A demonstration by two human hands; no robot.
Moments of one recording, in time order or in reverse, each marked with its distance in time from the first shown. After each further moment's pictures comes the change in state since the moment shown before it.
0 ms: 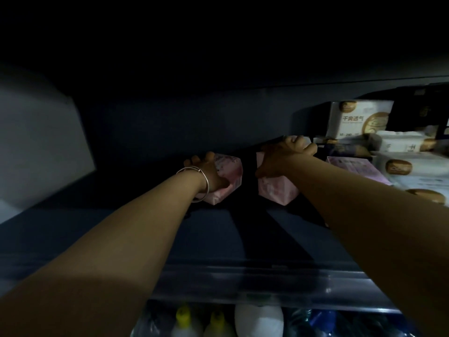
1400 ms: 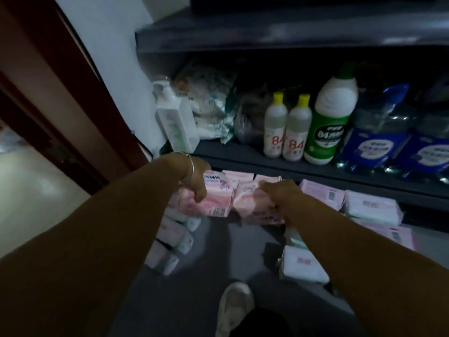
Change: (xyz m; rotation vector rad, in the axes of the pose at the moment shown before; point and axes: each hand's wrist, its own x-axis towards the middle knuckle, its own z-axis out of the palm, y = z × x) left_hand -0.378 -0.218 0.126 0.225 -0.753 -0.185; right_hand -0.398 -0.086 0.266 1.070 -0.755 0.277
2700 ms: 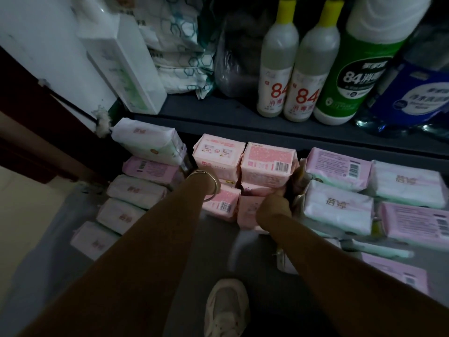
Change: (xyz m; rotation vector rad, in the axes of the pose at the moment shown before) left_hand 0.174 0.051 0.117 -0.153 -0.038 -0.121; right_hand 0.085 0.085 0.057 -0.545 0.099 0.162
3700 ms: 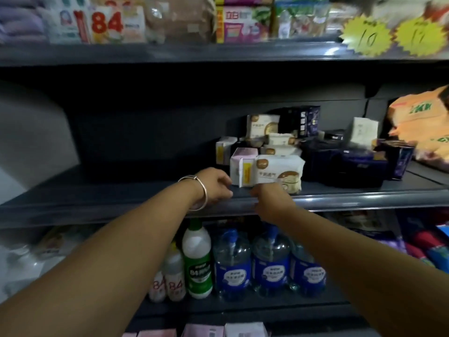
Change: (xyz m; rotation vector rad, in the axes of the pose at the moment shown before) left_hand -0.291 0.261 -0.301 -0.441 0.487 0.892; right_hand -0.166 0.042 -0.465 -0.277 0.733 -0.513
